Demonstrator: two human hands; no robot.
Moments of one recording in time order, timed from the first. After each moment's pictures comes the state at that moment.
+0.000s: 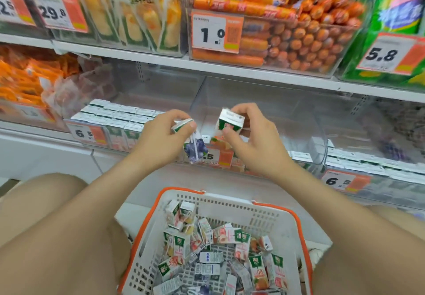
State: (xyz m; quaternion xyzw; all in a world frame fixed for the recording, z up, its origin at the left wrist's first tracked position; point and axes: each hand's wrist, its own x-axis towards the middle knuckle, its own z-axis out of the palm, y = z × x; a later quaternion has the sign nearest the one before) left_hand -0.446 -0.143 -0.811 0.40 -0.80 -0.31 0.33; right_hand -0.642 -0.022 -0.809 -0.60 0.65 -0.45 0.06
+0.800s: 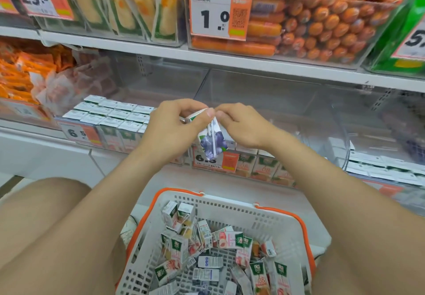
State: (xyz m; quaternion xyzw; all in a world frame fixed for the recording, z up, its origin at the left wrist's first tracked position) left_hand -0.479 -0.149 -0.804 0.37 -0.77 -0.36 0.36; right_hand -0.675 -0.108 -0.809 -0.67 0.70 -0.21 0.12
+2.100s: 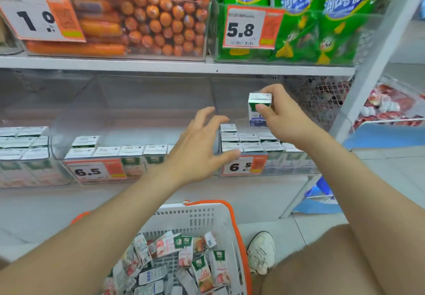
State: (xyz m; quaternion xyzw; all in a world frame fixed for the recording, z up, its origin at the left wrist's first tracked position) left_hand -0.691 -0.015 -0.840 0.16 -0.94 -0.23 0.19; right_hand -0.885 0.119 -0.789 -0.42 0.83 -0.37 0.06
